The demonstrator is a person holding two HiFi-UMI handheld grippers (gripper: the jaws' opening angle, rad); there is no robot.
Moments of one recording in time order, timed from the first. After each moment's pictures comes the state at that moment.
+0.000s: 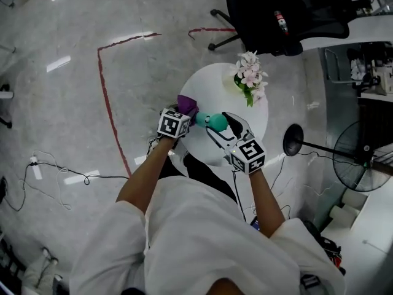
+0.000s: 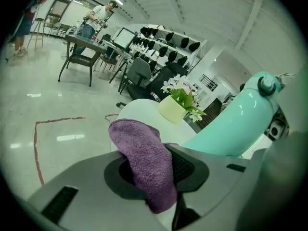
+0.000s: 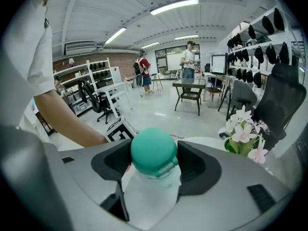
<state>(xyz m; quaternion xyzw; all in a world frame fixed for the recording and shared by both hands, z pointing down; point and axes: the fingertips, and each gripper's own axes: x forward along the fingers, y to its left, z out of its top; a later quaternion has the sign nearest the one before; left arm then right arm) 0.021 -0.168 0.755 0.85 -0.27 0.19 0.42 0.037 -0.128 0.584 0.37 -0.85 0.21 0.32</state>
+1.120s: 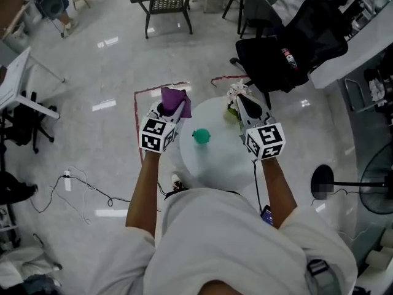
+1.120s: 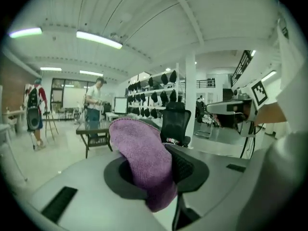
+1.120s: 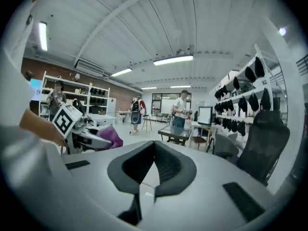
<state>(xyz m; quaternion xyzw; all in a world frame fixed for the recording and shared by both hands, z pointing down) -0.020 -0.216 0.459 0.87 -0.46 0.13 0.09 0.153 -0.207 0.387 0.45 -0.88 0.02 0.12</state>
